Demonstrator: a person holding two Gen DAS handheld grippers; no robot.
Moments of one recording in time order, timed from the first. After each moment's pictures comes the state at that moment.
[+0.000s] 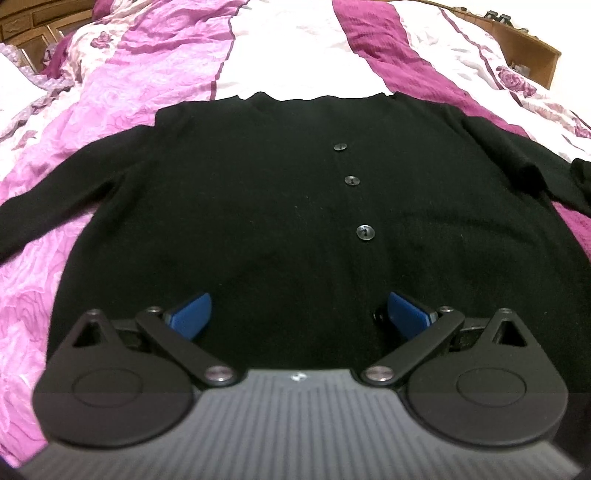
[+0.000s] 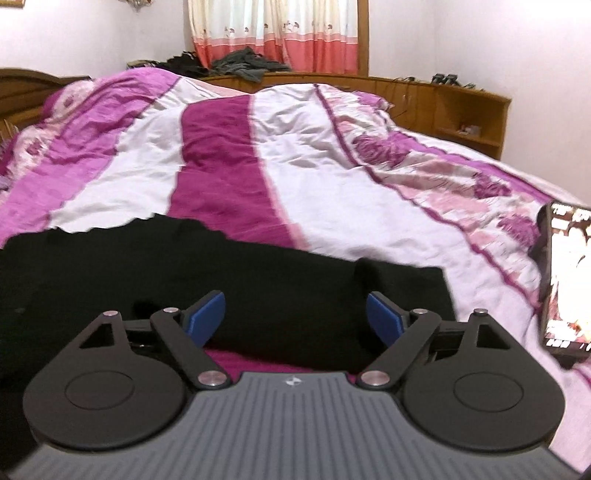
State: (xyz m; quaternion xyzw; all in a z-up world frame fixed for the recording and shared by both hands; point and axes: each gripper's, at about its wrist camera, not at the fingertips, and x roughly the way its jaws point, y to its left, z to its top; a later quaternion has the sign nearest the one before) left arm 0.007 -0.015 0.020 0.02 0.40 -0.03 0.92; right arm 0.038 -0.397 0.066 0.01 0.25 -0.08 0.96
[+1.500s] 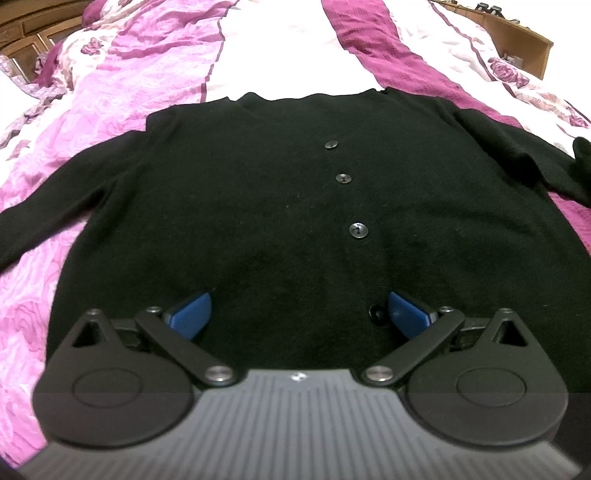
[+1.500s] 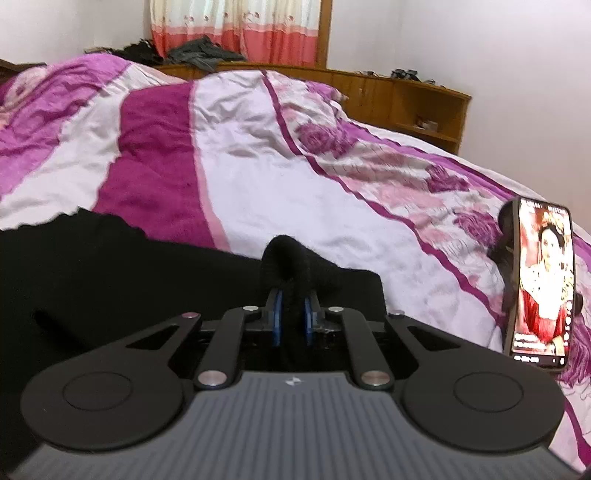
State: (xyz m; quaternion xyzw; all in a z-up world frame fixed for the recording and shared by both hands) left arm 0.009 -0.020 0.021 0.03 0.40 -0.04 0.91; right arm 0.067 -0.425 0.060 0.00 0.26 -0.14 0.96
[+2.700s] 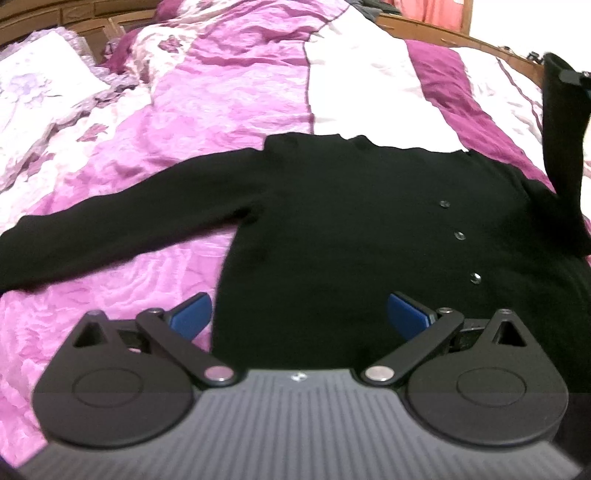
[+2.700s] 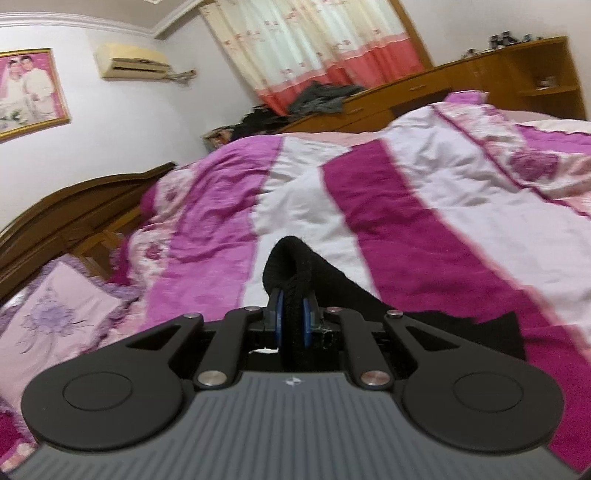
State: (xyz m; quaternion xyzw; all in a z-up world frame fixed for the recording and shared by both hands) left arm -0.008 0.086 0.060 -0.02 0.36 0.03 0.93; right arm 0.101 -0.223 0.192 0.21 0.19 0.12 0.95
